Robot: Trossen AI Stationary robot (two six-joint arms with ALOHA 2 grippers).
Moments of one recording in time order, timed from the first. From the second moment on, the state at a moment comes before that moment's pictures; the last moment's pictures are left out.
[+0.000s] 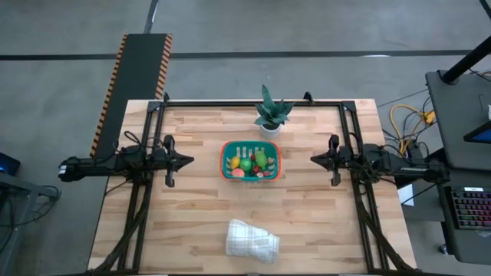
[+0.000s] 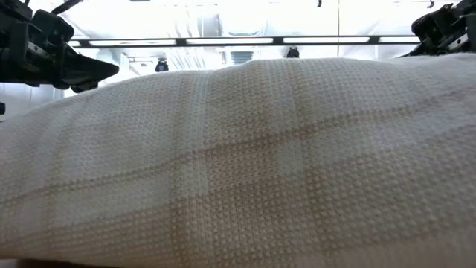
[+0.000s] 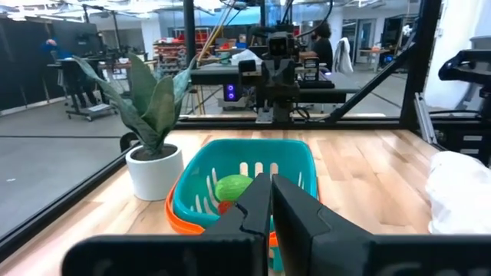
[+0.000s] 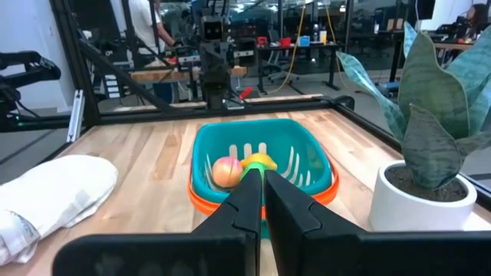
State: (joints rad) left arm 0.01 0.03 0.03 -0.05 -0.10 0.03; right arm -0.05 0.01 0.04 -0.08 0.03 0.04
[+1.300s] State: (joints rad) left arm 0.00 0.04 0.01 0.00 -0.03 -0.01; right arm -0.05 0.02 0.04 -0.08 0.03 -0.02
